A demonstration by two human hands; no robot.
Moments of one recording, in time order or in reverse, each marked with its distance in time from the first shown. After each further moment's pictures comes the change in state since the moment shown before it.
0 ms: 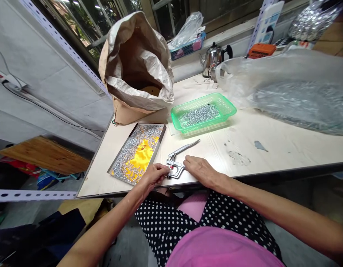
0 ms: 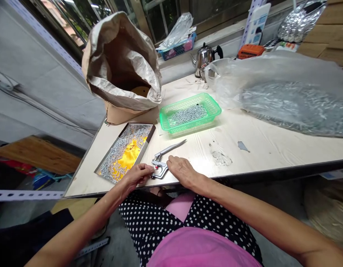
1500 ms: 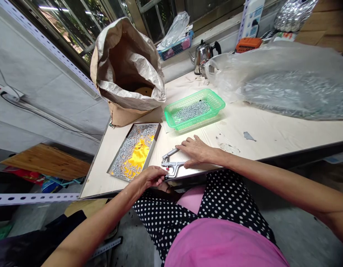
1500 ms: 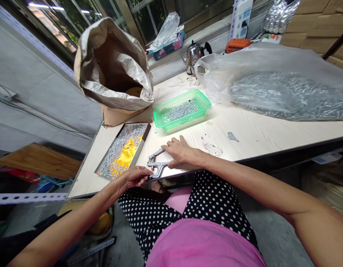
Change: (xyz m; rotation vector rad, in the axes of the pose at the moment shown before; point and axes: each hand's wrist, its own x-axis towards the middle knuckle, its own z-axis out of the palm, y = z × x) left_hand -0.010 0.010 0.009 0.087 -0.087 -0.359; right_hand 0.011 0.045 -0.023 0.026 -0.015 -0.079
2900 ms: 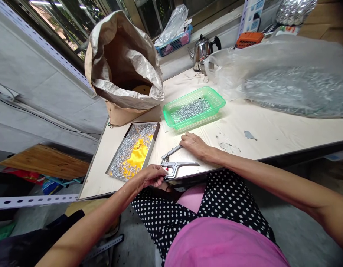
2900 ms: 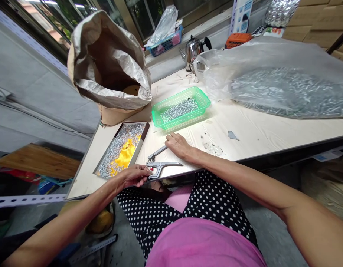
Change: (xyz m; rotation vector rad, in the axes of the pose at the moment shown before) left_hand -0.001 0.006 -0.003 0.111 -0.081 0.028; right_hand 0.016 0.011 0.007 -0.095 0.113 0.087
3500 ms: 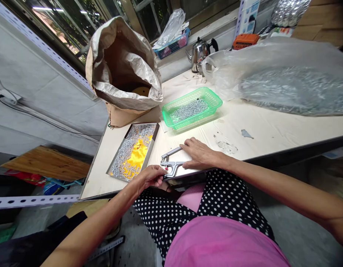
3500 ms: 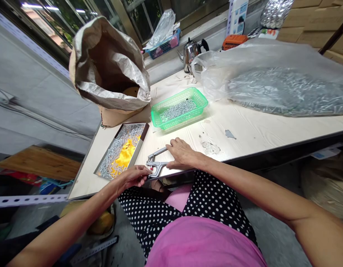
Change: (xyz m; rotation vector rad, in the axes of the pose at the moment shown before) left_hand -0.007 -0.002 0.008 0.035 0.064 0.034; right_hand -0.039 -0.017 -0.019 0.173 -0.031 0.029
